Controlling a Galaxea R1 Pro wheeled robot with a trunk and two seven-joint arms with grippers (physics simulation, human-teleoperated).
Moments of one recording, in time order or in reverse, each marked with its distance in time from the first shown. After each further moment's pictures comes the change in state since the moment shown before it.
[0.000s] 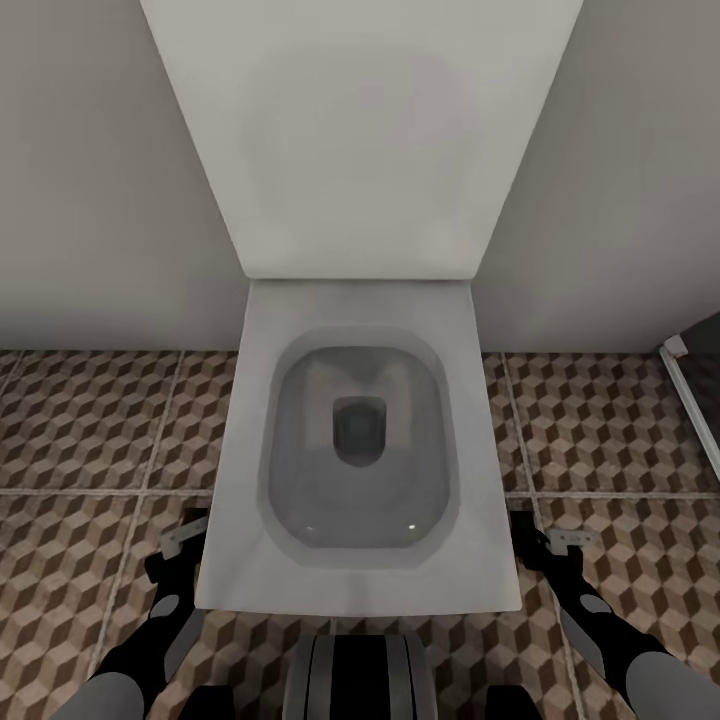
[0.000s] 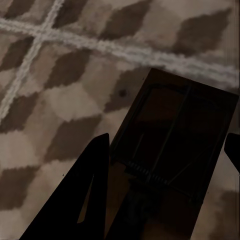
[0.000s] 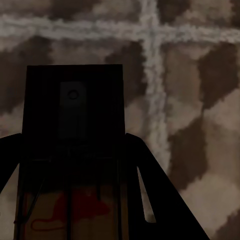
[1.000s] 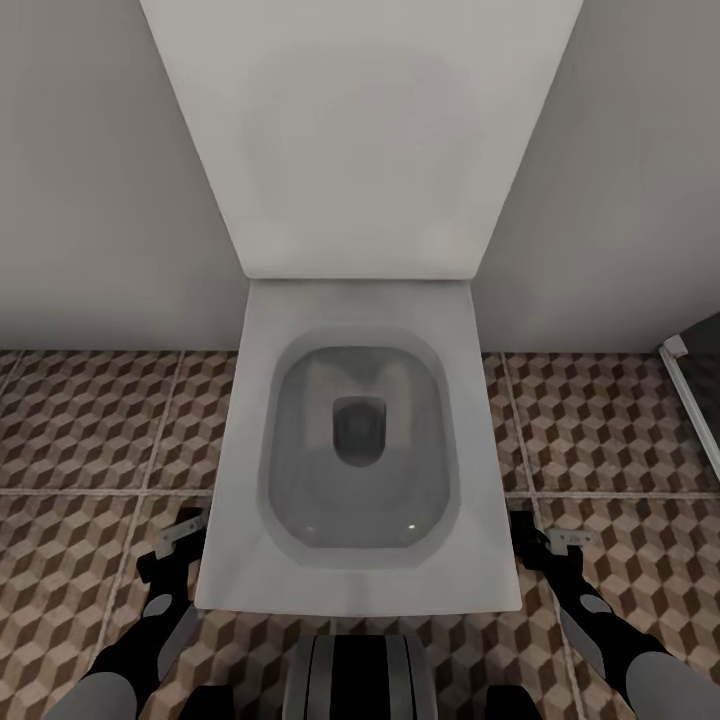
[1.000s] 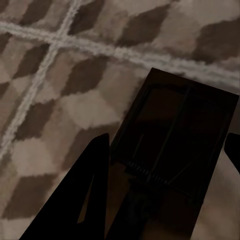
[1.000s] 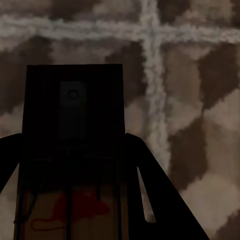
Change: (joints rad) left arm 0.000 0.019 0.003 -0.005 0.000 0.005 0.008; right arm 0.000 0.000 0.000 0.000 0.000 0.000 0.000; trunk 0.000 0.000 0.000
